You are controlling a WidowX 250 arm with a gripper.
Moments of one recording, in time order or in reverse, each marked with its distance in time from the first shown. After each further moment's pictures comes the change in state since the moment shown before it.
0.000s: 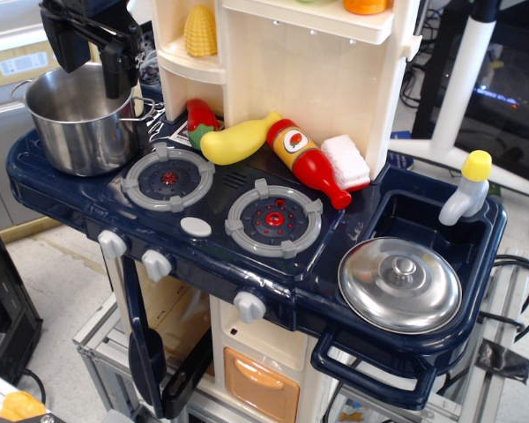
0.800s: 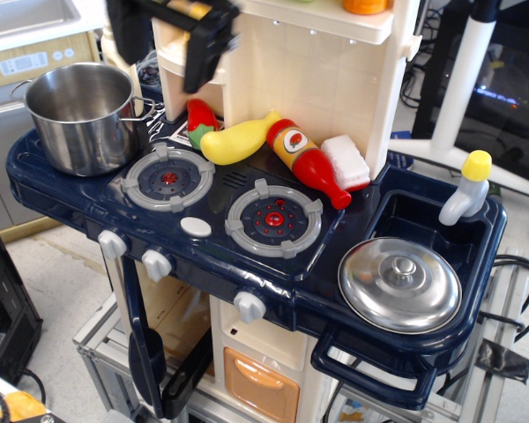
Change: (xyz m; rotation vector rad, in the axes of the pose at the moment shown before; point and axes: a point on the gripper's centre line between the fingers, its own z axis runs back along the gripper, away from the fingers) arm -0.004 -0.103 0.072 0.025 0.070 0.120
